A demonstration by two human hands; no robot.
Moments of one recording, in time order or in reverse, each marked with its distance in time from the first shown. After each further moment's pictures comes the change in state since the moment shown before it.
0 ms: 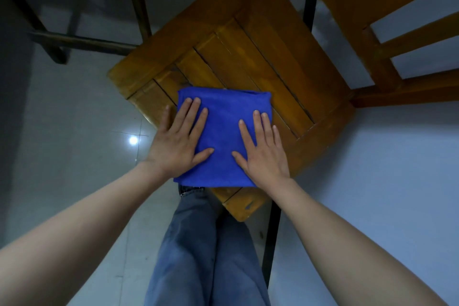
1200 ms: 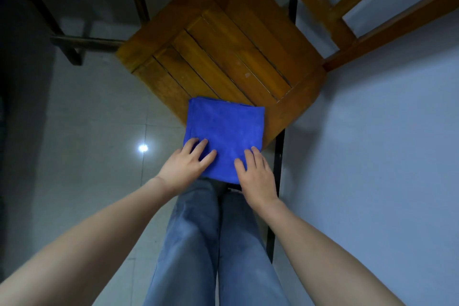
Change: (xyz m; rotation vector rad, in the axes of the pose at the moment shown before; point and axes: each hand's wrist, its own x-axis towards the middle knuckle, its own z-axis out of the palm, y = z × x) left_hand -0.095 0.079 -0.009 -0.014 0.030 0.278; right_hand -0.136 -0.028 0.033 0.071 0.255 -0.083
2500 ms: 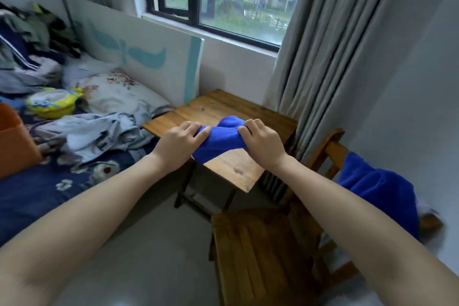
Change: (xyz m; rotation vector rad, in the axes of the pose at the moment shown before) left_hand -0.145 0.019 -0.501 0.701 0.804 -0.464; right_hand 0.140 -0.081 -0.540 -0.226 1.067 -0.897
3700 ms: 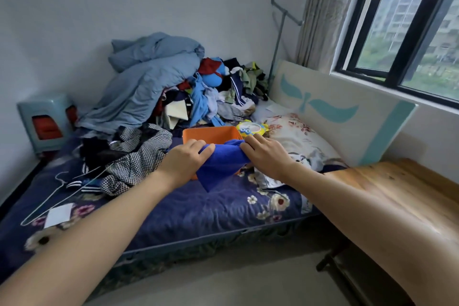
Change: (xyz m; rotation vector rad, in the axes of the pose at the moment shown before) left_hand -0.410 -0.236 -0.312 0.586 -0.175 -0.433; right_hand 0.334 -0.464 -0.043 0.483 0.398 -0.621
